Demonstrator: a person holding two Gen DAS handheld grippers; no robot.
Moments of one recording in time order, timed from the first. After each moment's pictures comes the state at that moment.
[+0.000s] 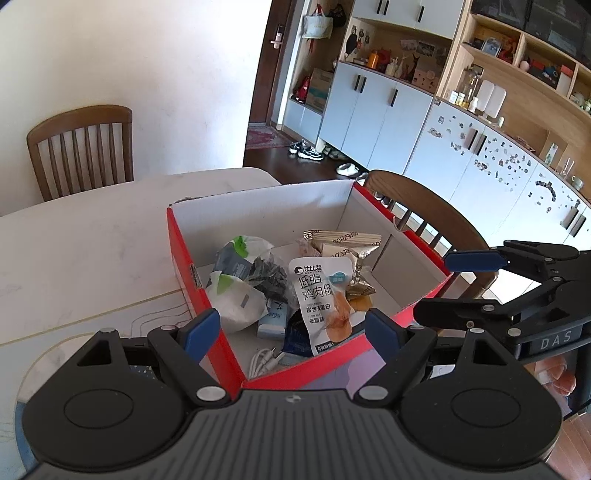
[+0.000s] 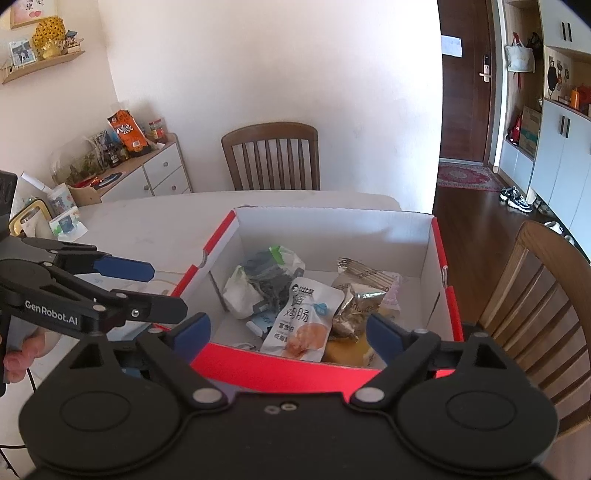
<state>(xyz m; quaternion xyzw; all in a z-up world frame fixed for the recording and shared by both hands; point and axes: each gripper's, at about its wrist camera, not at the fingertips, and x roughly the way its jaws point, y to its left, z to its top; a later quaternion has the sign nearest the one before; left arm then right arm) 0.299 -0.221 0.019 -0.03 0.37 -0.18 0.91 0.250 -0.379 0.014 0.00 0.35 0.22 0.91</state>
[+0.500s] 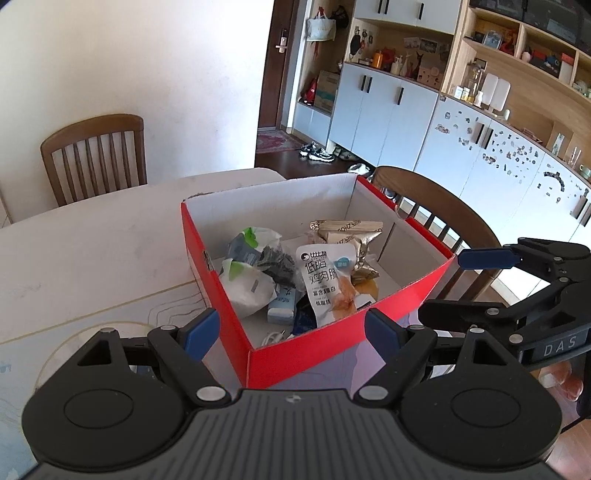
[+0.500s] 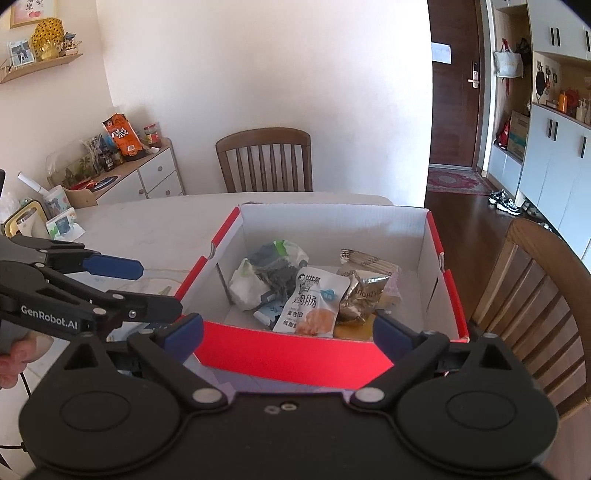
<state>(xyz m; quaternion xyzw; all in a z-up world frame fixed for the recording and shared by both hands) 0.269 -0.222 0.019 -0.01 0.37 -0.15 0.92 0.222 -0.368 0.010 0.00 0.34 0.20 0.92</state>
